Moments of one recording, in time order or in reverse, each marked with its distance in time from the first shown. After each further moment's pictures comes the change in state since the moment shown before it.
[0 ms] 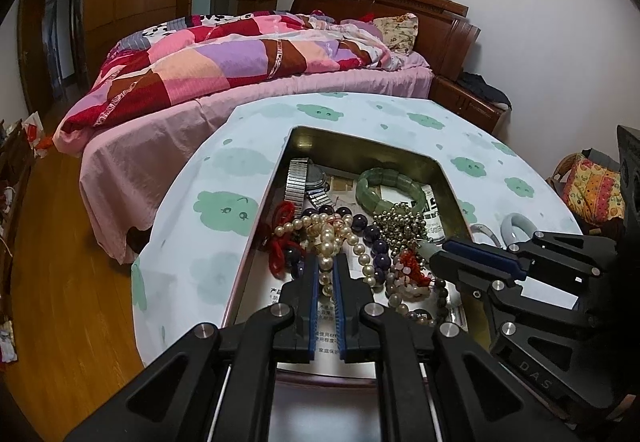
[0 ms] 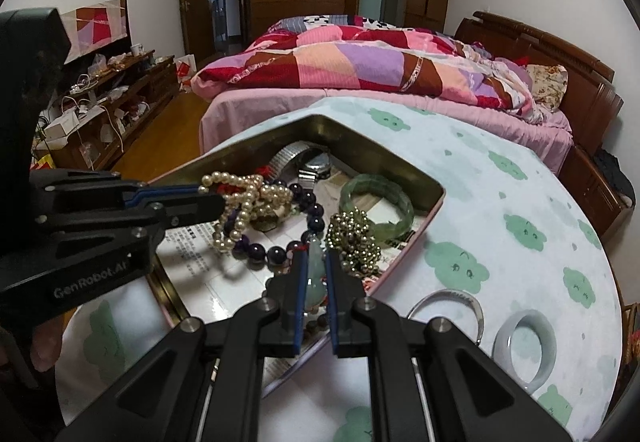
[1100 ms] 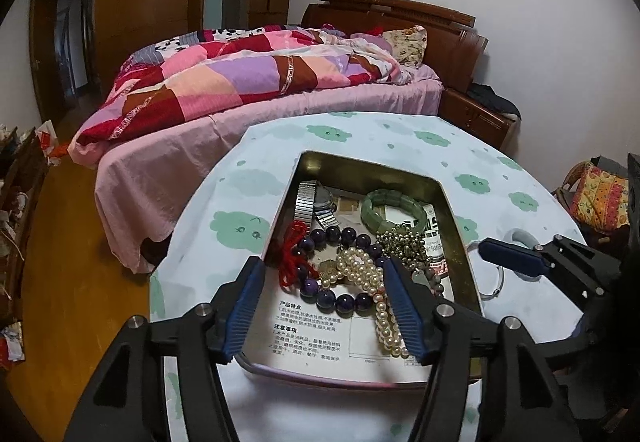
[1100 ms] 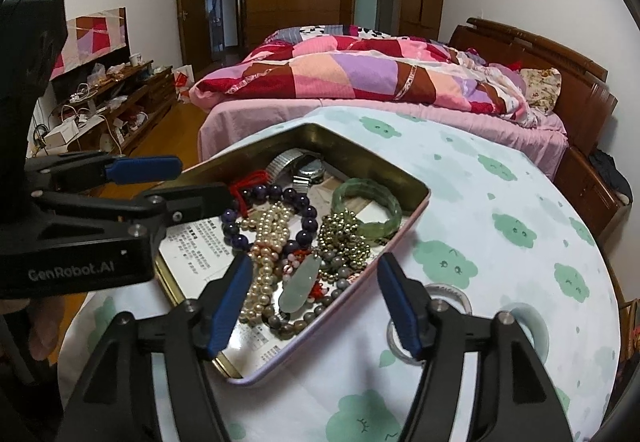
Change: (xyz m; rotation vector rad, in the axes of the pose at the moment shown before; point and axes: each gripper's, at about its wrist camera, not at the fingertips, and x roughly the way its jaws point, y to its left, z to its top) left arm -0.019 -0.005 0.006 0.003 -0.056 0.053; right arm -0.012 -0.007 -0.004 0.015 -0.047 -0.008
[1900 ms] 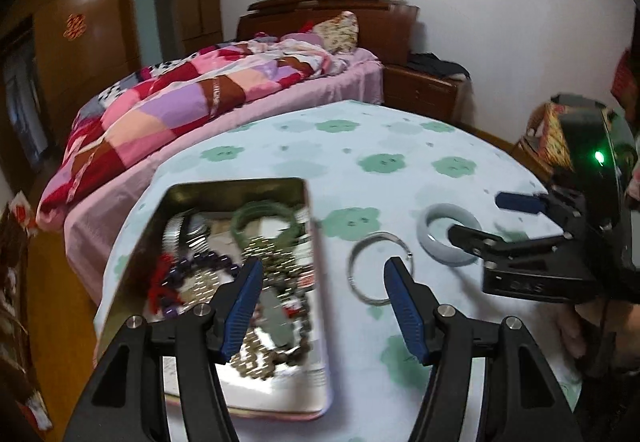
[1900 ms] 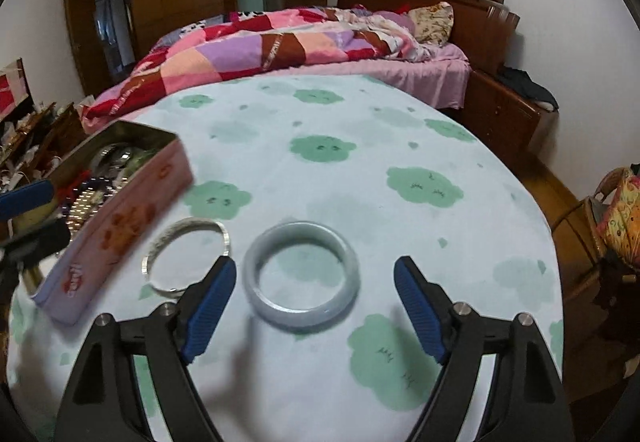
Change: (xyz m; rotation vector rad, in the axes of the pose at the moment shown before) left arm 0.008 -0.114 -0.003 0.254 0.004 -0.078; right arm -0.027 -0.139 -0.051 0.273 0.082 -0.266
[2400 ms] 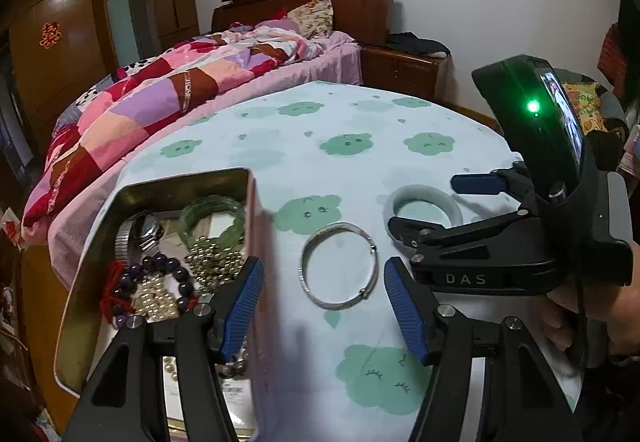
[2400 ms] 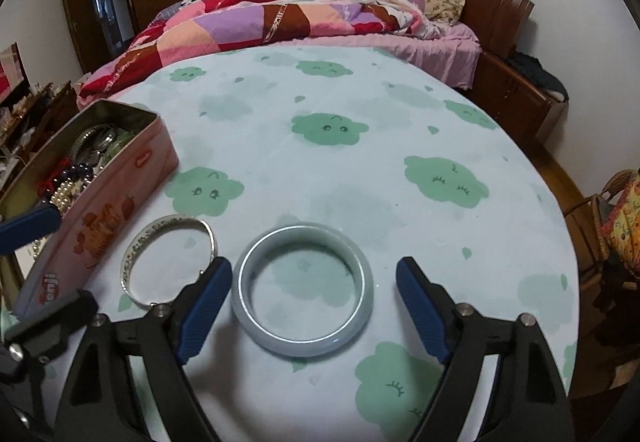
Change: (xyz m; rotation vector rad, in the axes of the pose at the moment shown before) left arm 0.021 -0.030 0.000 0.055 0.056 -0.053; right arm 0.024 -0.002 0.004 -0.014 0.101 0.029
